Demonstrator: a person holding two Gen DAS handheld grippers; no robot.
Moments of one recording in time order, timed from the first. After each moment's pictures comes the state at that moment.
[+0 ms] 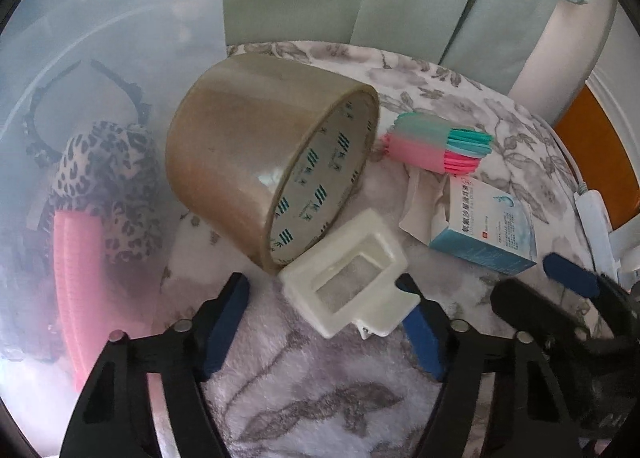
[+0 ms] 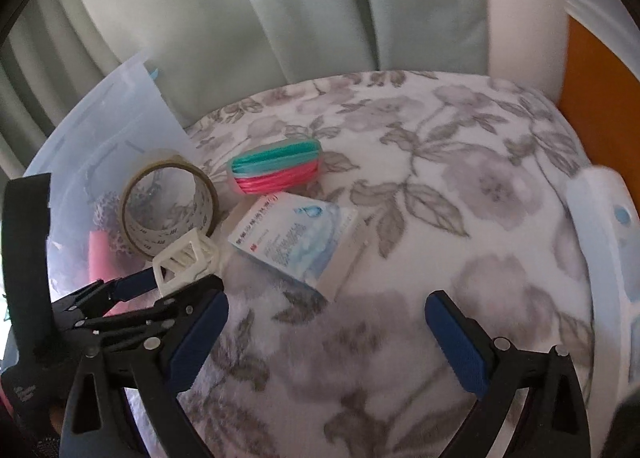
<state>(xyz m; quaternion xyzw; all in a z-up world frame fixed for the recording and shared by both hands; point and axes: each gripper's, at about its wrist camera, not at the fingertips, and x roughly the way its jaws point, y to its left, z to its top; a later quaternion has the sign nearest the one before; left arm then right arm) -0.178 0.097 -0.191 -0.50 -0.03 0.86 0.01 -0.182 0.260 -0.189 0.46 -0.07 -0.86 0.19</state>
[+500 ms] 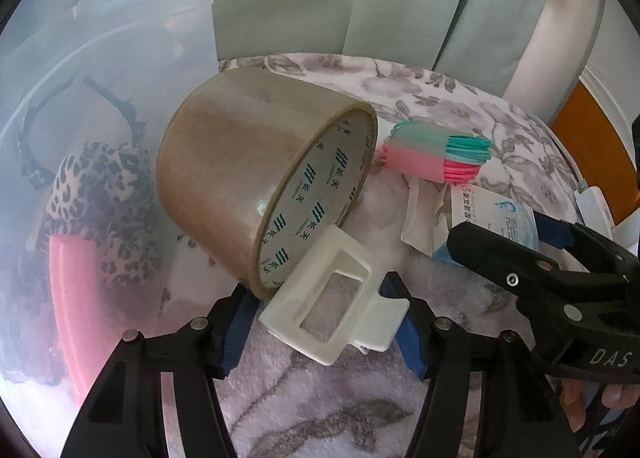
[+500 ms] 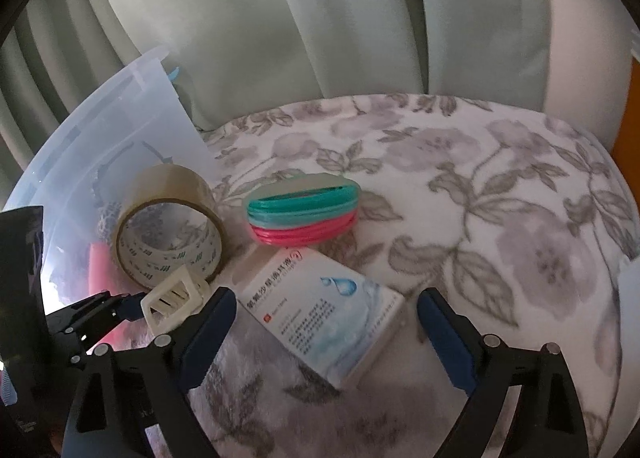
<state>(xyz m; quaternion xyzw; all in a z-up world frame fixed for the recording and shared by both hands) -0.173 0.096 -0.187 -0.48 -0.01 0.88 0.02 -0.211 0.243 -0.195 0.43 -0.06 -0.87 0.24</state>
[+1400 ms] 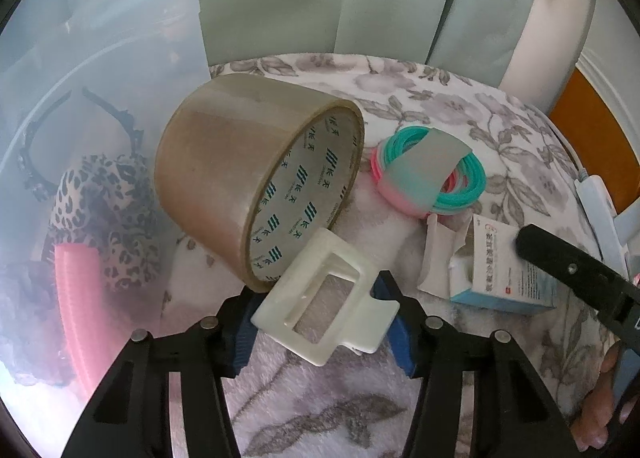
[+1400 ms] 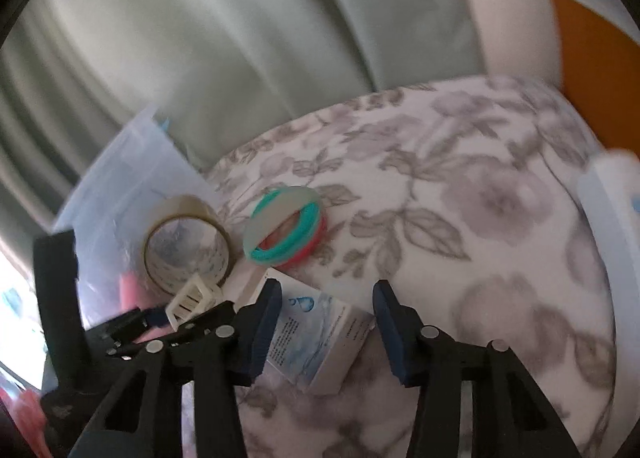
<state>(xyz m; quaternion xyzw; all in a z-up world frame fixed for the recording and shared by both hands) -0.182 0.108 -0.191 -0.49 0.01 0.87 0.02 -0.181 0.299 -0.196 0.43 -0.18 -0.86 0.21</state>
